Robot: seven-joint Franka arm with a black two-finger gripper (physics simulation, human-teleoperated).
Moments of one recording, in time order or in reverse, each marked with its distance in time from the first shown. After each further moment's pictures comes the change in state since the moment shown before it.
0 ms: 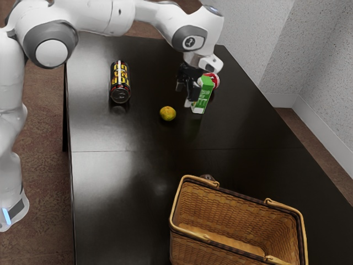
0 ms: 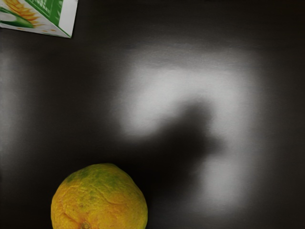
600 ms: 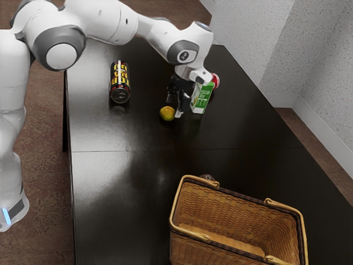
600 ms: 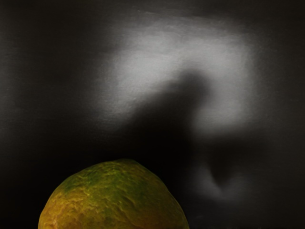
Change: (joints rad) arm 0.053 0.048 0.009 -0.115 -0.064 0.077 0.070
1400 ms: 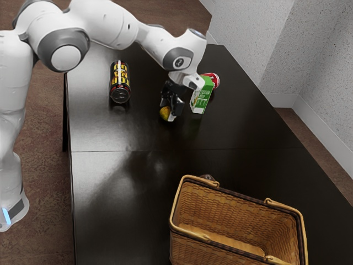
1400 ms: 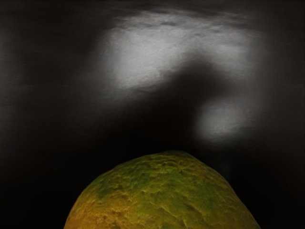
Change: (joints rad) arm 0.017 0.033 0.016 -0.038 -0.012 0.045 0.046
